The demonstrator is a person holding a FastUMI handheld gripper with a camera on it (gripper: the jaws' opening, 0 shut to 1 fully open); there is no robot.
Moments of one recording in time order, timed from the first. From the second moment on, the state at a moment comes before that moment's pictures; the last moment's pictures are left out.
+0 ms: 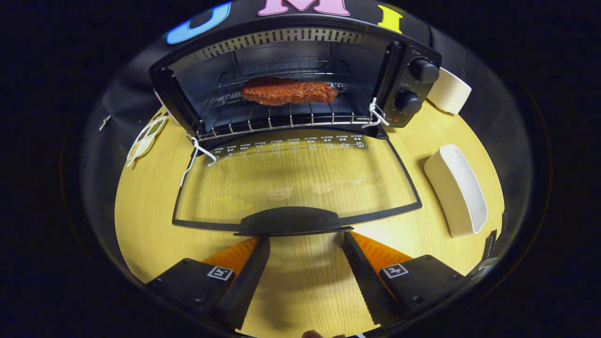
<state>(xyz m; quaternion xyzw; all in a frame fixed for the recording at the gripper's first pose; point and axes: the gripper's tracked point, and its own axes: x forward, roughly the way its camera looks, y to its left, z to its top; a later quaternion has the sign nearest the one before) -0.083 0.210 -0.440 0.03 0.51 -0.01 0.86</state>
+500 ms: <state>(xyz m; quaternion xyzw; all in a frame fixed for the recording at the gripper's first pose) -0.082 0.208 -0.383 0.06 0.43 0.01 0.90</state>
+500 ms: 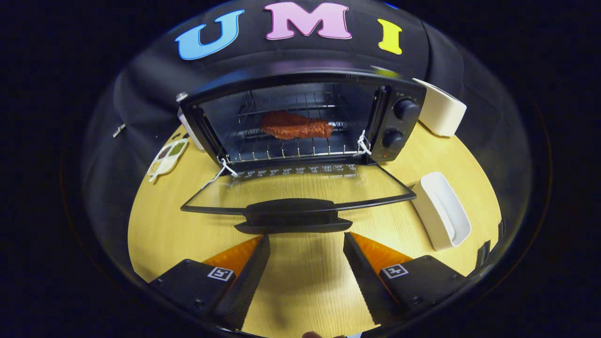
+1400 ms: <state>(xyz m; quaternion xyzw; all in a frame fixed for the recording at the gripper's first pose) -0.036 0.181 -0.278 0.09 0.32 0.02 0.94</state>
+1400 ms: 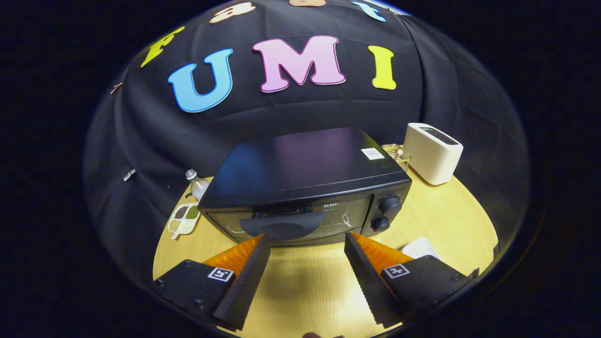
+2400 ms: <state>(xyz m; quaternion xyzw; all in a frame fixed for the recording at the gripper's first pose) -0.041 0.055 0.004 0.05 0.03 -0.01 1.00</state>
